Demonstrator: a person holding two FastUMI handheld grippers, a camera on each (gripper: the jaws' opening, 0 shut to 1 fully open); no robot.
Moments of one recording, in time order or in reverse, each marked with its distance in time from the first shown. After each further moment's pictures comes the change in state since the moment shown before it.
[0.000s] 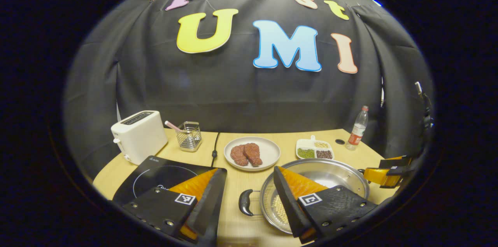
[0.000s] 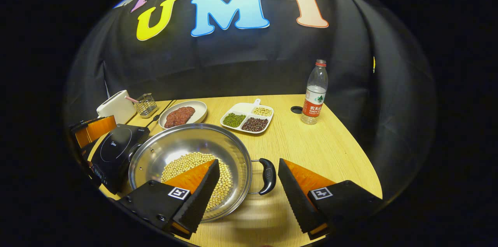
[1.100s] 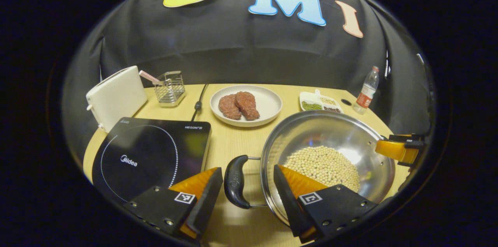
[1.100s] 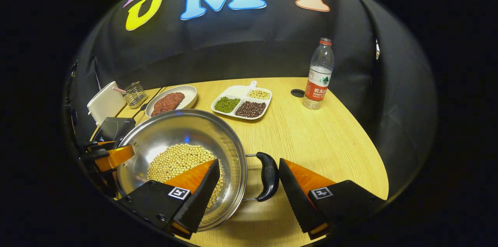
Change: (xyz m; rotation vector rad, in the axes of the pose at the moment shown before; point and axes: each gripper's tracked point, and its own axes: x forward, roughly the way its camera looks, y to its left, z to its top) left arm 0.064 -0.005 -0.114 -0.016 0.314 -0.041; right arm 0.038 -0.007 -0.023 0.011 0.122 -0.026
